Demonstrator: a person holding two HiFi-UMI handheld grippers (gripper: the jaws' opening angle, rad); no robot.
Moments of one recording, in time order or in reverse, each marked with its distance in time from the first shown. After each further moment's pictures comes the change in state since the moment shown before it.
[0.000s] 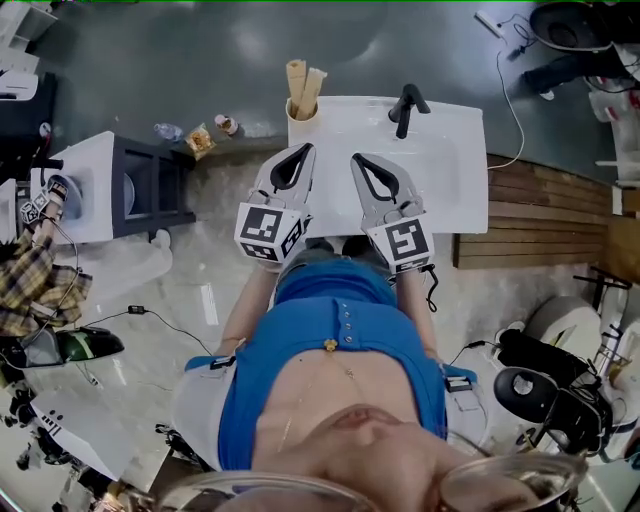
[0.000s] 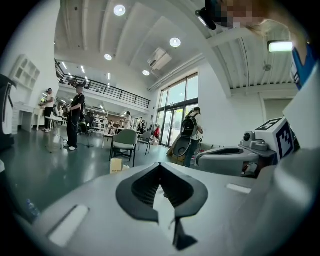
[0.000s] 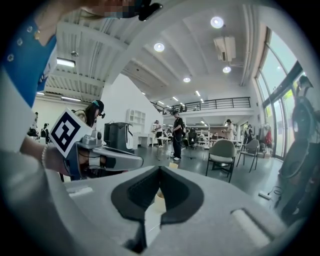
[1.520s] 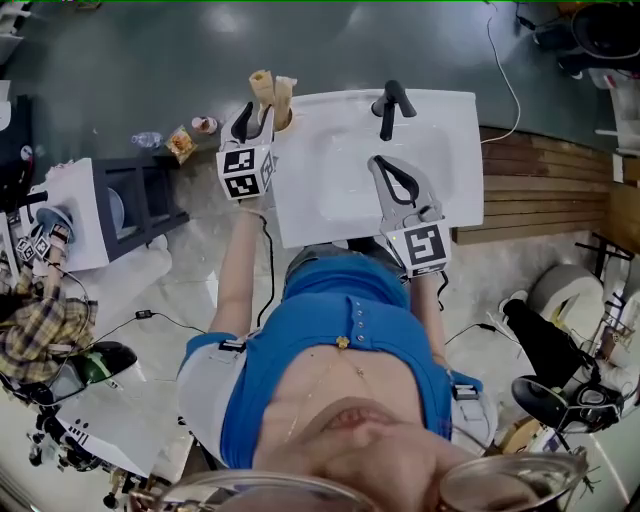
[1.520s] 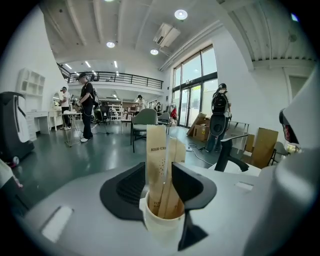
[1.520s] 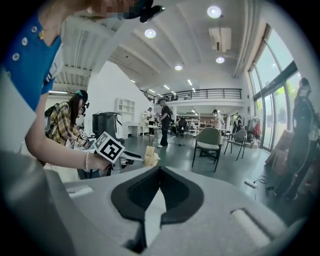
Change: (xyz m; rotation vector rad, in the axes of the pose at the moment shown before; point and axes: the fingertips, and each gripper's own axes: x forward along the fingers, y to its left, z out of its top) left arm 0.122 0.149 -0.092 0.034 0.234 0.219; right arm -0.010 -0.083 -0.048 0.036 0.141 -0.101
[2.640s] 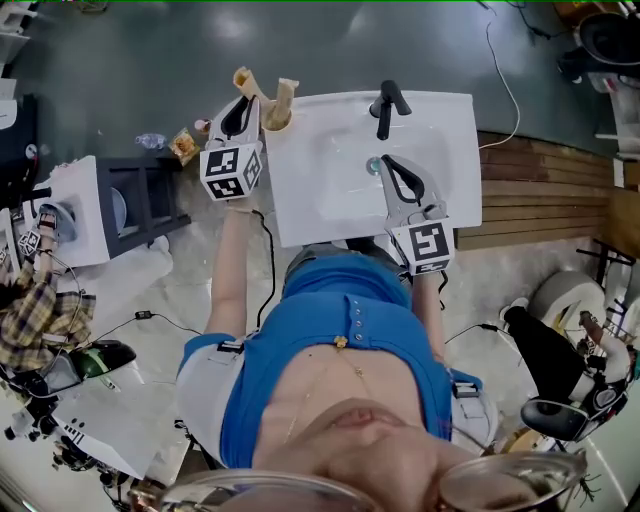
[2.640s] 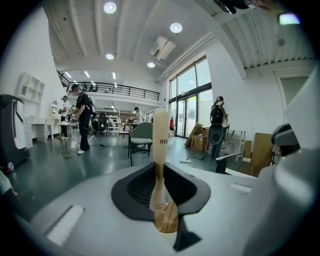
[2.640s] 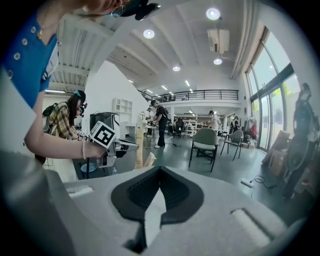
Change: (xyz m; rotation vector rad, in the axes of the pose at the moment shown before) left arm -0.026 -0.002 0.056 0.032 -0.137 -0.025; right arm -0.018 -0.016 -0.007 0.009 -0.002 -0.032
